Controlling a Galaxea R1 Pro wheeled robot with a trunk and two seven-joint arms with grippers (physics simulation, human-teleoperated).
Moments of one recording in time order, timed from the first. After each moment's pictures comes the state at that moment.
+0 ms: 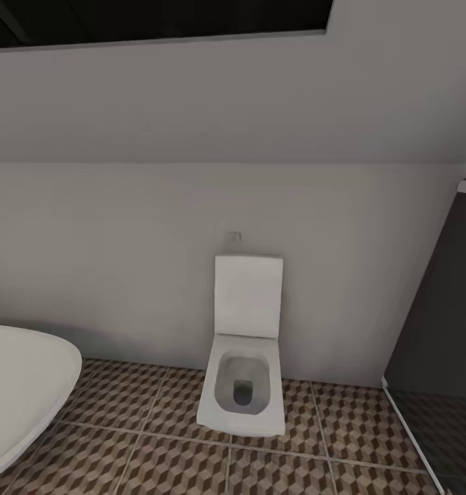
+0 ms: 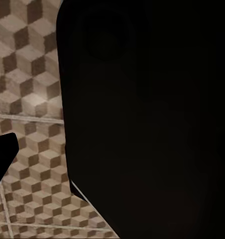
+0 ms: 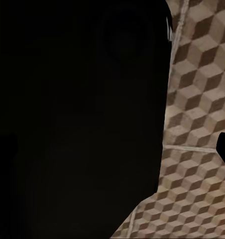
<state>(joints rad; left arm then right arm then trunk) 0.00 0.00 0.00 0.00 0.00 0.00 0.00 0.00 0.00 0.00 0.00 0.00 0.00 0.00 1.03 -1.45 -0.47</state>
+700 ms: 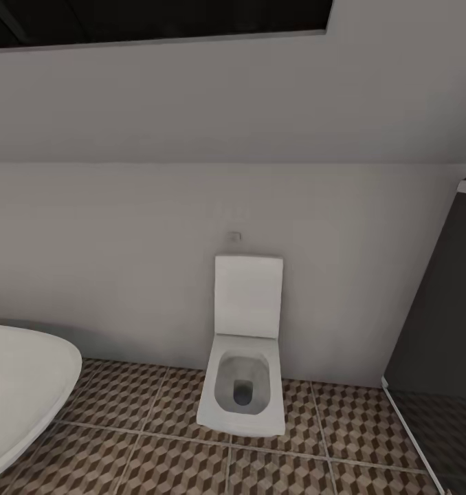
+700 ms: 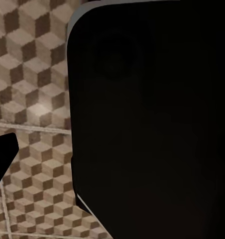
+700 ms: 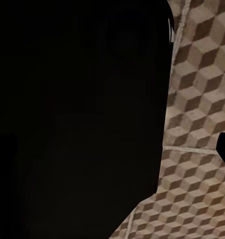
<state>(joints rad) 0.00 0.01 0.00 -0.03 0.01 -0.01 0.00 0.00 0.00 0.01 0.00 0.01 0.00 0.00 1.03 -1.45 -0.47</state>
